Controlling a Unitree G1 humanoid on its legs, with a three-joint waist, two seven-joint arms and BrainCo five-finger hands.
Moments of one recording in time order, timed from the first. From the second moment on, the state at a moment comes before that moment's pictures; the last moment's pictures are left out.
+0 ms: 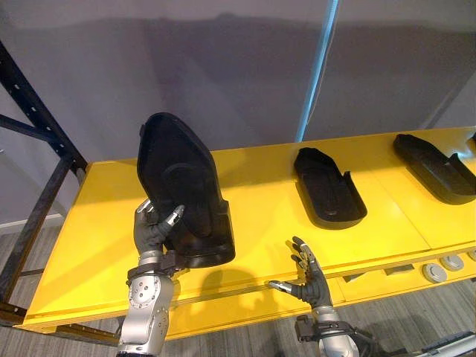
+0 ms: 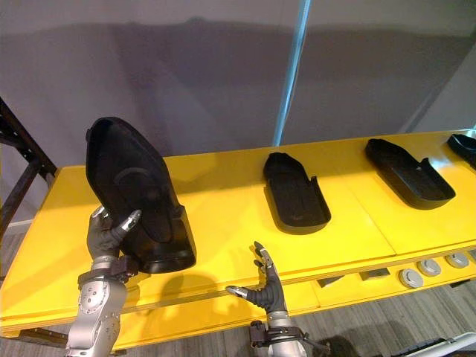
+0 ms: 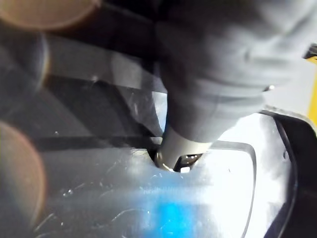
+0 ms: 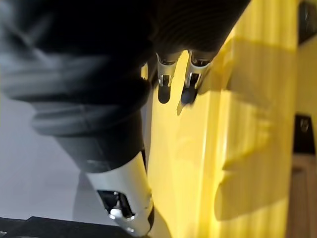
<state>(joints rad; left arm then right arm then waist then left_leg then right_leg) -0.14 0.23 0.01 -0.03 -0.51 -0.21 0.25 0.31 -0.01 0.21 -0.19 -0.17 -0.17 -0.12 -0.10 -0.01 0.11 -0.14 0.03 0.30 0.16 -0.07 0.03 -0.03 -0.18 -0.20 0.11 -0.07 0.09</state>
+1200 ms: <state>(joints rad) -0.60 0.92 -0.15 0.55 -0.64 -0.09 0.17 0.26 -0.13 0.37 -0.34 -0.12 -0.30 -0.12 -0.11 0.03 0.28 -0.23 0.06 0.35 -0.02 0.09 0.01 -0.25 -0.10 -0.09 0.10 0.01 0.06</state>
